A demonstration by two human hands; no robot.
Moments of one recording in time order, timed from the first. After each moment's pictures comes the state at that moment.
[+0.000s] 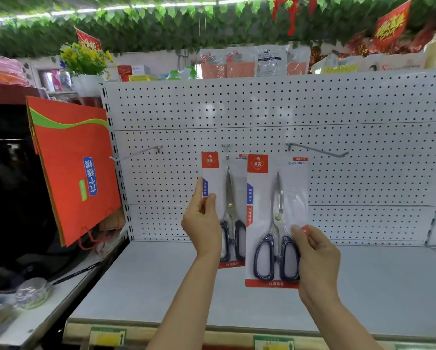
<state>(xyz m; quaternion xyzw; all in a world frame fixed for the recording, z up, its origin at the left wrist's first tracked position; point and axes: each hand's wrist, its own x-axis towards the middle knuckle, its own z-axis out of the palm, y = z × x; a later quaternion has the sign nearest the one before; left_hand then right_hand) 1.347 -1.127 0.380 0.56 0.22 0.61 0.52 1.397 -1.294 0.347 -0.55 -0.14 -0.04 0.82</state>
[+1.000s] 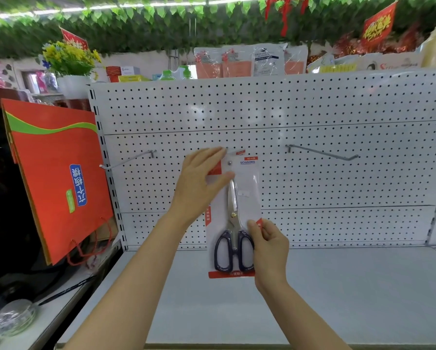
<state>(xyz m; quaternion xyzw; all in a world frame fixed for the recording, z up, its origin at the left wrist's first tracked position) 1.344 -1.062 0.460 0.86 0.02 0.46 0.23 1.403 -1.196 0.342 -0.56 -0.18 0.00 0.81</state>
